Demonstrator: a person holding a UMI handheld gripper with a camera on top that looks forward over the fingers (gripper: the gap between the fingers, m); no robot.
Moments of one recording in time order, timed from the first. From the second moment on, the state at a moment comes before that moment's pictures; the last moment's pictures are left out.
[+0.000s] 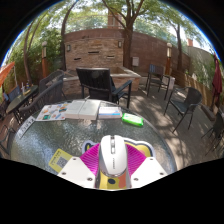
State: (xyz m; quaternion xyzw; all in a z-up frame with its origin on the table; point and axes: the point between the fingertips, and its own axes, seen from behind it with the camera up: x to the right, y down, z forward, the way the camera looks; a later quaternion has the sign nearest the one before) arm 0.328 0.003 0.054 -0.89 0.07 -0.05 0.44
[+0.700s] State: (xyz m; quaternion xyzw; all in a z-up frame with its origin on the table) arm 0.317 -0.141 0.158 -0.89 0.06 -0.10 0.45
